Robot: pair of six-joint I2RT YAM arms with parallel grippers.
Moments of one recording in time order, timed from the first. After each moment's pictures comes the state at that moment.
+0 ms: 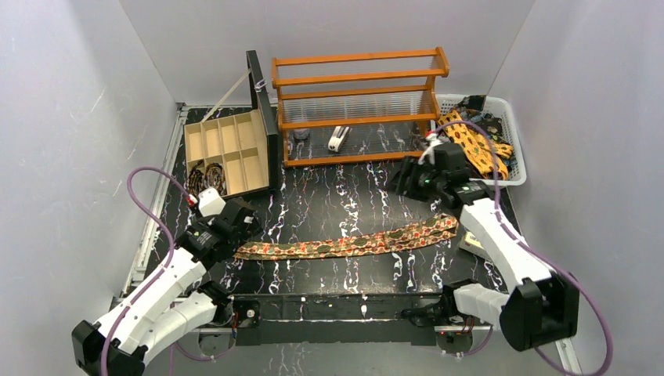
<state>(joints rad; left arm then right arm) -0.58 0.78 0.68 -0.99 -0.61 -1.06 0.25 1.09 0.89 -0.48 -0.30 0.51</state>
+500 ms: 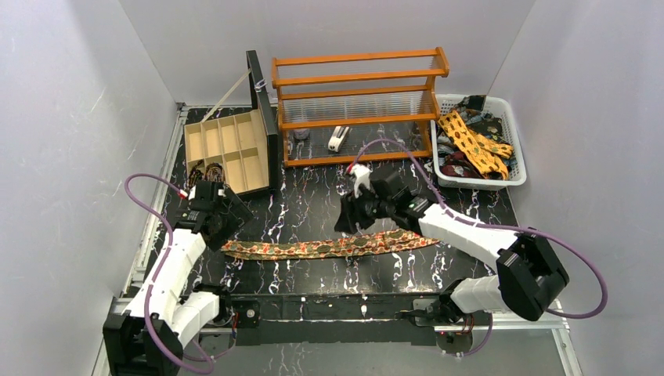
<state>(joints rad) -0.13 0.93 0.69 -0.82 -0.14 -0.81 0.72 1.32 0.81 -0.18 -0.42 0.31</state>
